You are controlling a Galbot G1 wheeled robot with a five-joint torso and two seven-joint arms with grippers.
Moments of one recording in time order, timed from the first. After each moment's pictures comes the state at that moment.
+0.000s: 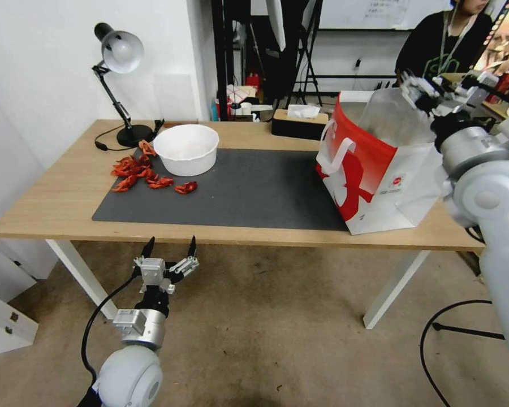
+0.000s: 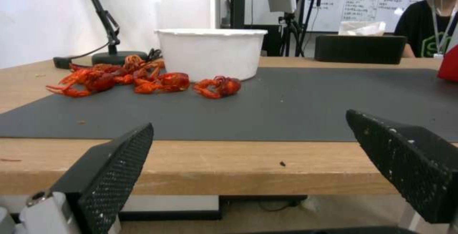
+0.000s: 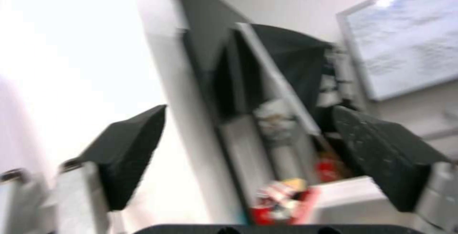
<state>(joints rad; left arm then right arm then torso) 1.52 -1.10 -0.30 -2.01 -0.36 -0.21 -0.31 -0.80 0.92 0.50 2.09 1.14 -0.16 0.17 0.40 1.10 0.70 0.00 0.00</state>
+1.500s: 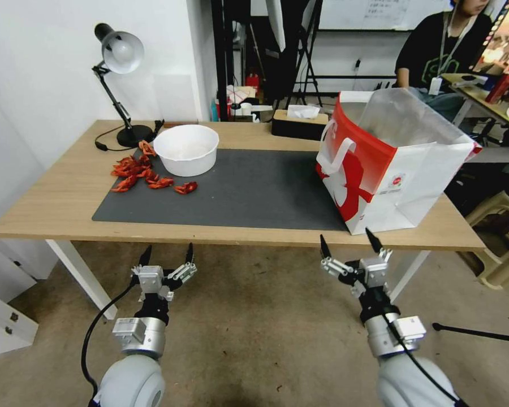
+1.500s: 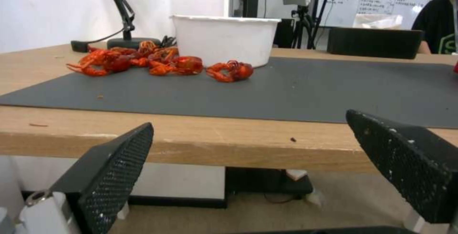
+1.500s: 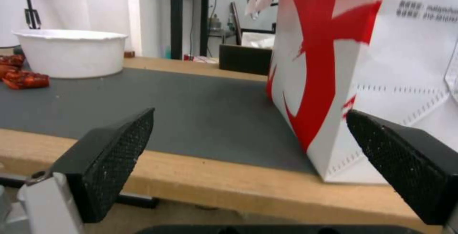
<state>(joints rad) 1.57 -1.16 -0.32 -2.01 -0.34 -0.22 -0.32 -1.60 1.11 0.28 2.14 0.16 0.15 0.33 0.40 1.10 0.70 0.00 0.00</state>
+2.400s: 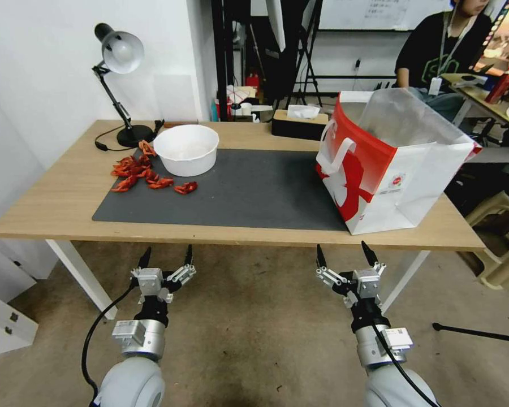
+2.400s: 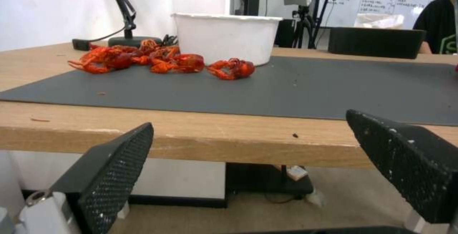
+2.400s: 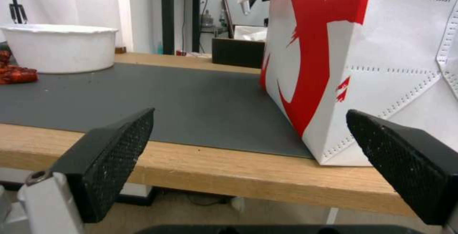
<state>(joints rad) 1.57 -1.16 -0.33 -2.00 -0.34 -0.23 -0.31 -1.61 1.12 0.26 2.12 0.14 0.16 0.37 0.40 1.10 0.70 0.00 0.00</state>
